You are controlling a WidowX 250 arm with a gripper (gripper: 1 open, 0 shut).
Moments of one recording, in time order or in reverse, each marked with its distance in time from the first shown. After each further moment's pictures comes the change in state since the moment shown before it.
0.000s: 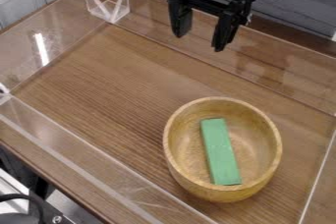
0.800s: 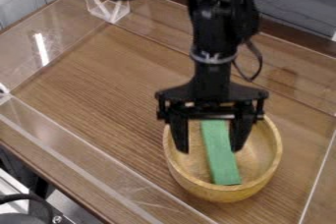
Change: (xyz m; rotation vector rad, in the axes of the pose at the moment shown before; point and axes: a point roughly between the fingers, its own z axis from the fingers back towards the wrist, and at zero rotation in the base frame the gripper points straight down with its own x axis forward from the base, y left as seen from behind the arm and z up) arm -0.080 -0.070 -0.063 -0.099 0.044 0.562
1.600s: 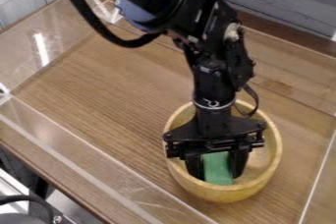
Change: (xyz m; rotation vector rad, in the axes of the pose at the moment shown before) arm 0.004 -0.007 -0.043 -0.065 -0.021 0.090
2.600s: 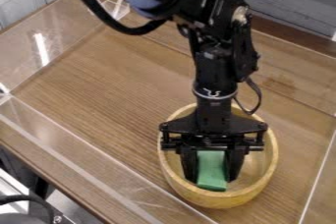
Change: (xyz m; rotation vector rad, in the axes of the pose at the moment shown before) arm -0.011 0.007 0.013 0.082 0.089 -0.103
